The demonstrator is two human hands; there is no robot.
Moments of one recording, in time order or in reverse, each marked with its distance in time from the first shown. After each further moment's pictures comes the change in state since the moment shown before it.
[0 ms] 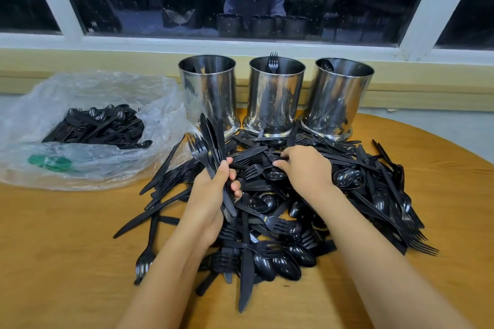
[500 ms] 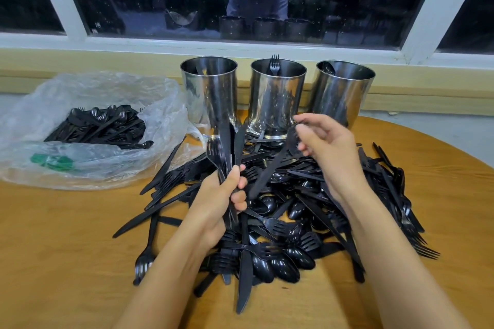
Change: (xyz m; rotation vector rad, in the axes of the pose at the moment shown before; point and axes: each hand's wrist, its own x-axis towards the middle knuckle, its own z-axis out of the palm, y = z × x) left_hand -0.004 -0.001 0.001 0.058 -0.116 -0.111; right_hand -0.025 0.009 -0.054 1.259 0.143 -0.100
